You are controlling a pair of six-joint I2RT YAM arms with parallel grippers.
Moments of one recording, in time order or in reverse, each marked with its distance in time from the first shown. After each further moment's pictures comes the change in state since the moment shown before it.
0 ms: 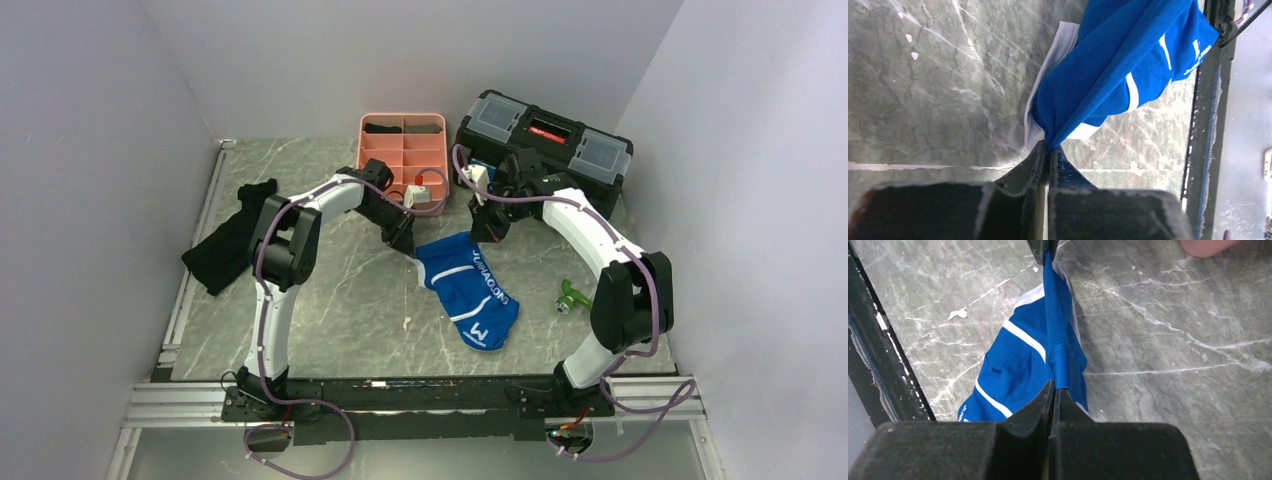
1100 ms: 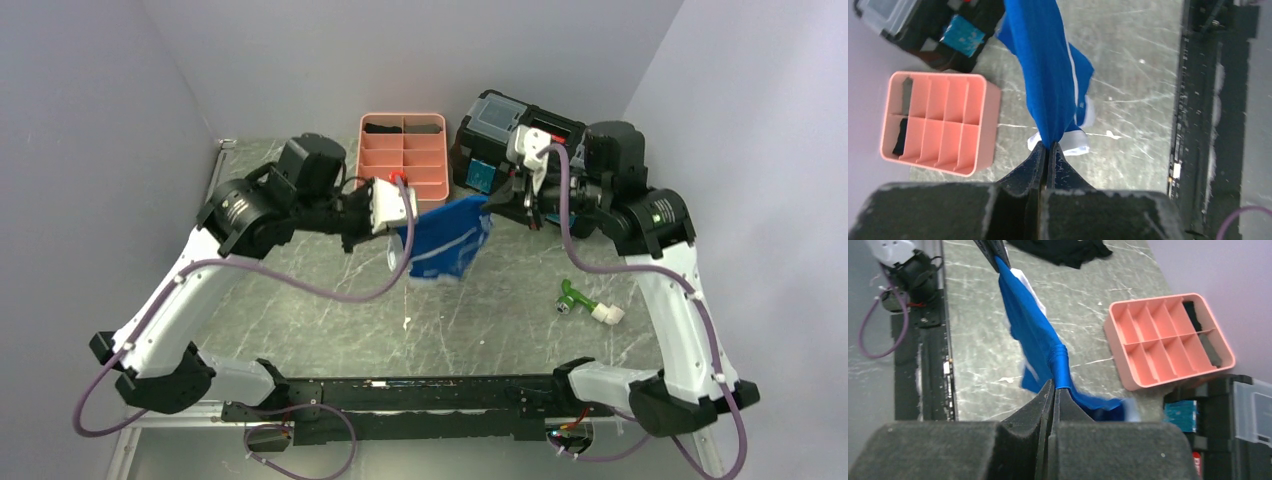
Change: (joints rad) left arm -0.309 -0.871 0.172 -0.286 -0.558 -0.004; right arm 0.052 -0.390 0.416 -0.192 -0.183 0.000
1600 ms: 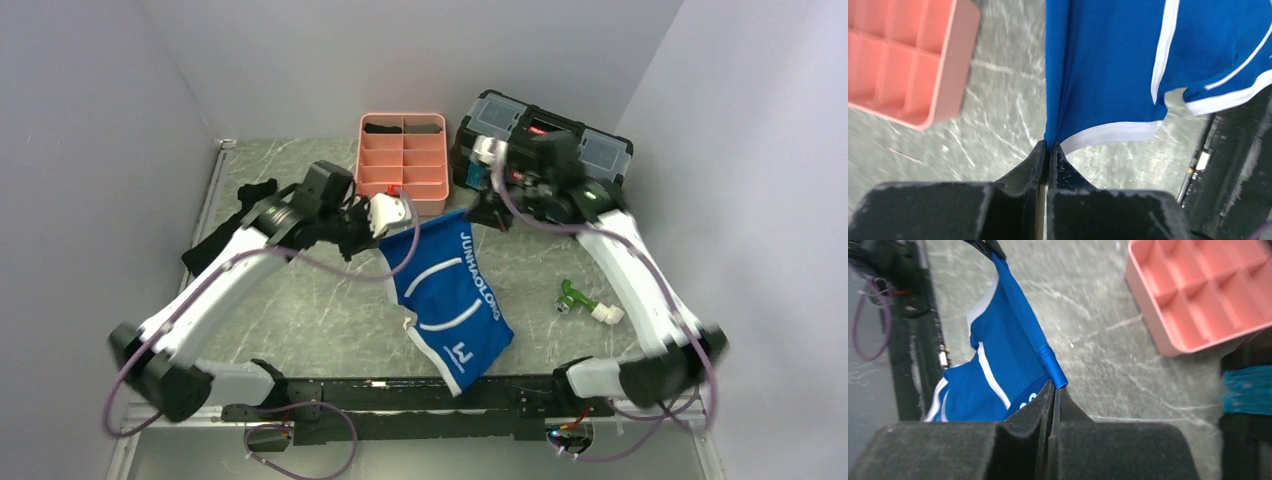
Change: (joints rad) left arm 0.071 -0.133 -0.480 0.200 -0.059 -0.001; right arm 0.013 0.005 -0.285 0.137 0.046 0.082
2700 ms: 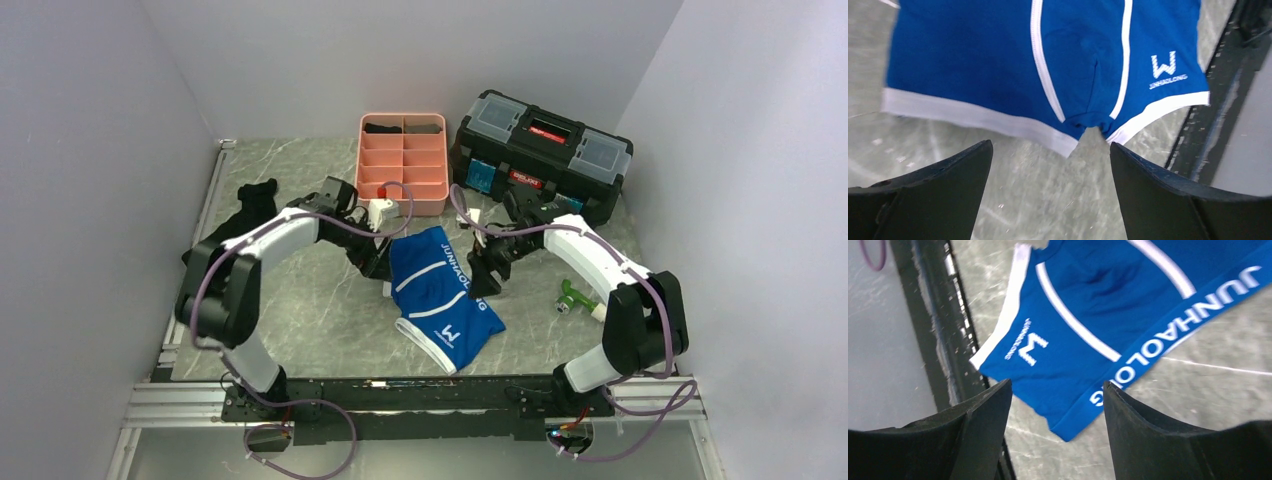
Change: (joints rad) left arm 0.290 0.402 -0.288 0.356 0.364 -0.234; right arm -0.013 0.254 -0.350 -0.064 -0.001 -0.204
